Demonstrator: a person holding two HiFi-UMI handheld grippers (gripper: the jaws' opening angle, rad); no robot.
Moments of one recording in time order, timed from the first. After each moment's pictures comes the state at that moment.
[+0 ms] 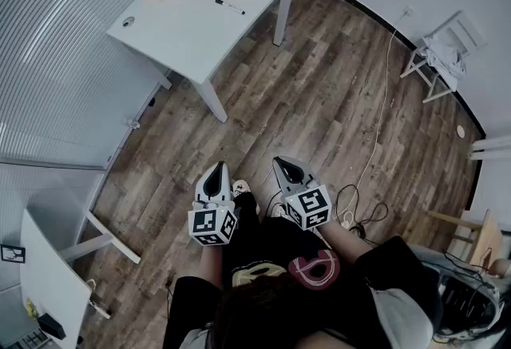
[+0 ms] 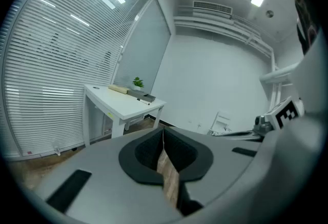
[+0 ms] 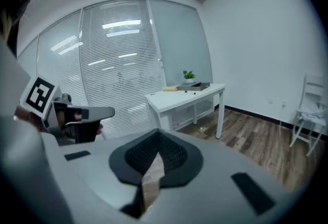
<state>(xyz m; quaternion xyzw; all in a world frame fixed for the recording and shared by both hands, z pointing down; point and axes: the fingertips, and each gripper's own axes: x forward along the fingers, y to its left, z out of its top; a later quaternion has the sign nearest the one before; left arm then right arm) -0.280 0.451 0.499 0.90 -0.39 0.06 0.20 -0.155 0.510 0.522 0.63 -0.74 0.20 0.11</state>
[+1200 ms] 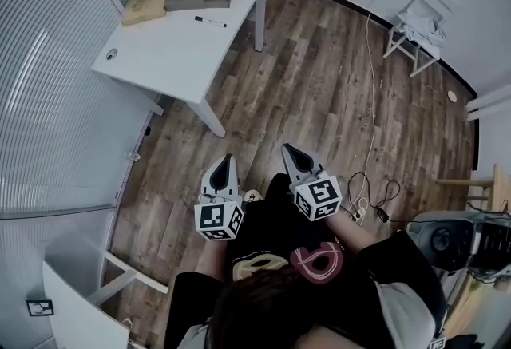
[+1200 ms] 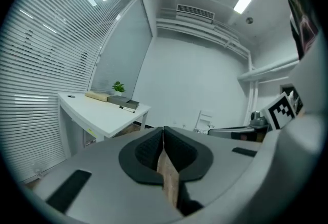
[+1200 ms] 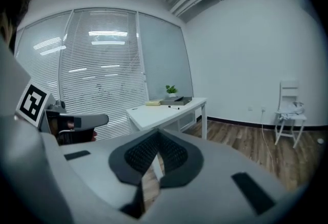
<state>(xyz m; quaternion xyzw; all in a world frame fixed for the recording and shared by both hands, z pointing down) -0.259 0.391 0.480 0.95 -0.28 0.05 0.15 -0.137 0.464 0.493 0.73 -0.67 0.16 0.05</state>
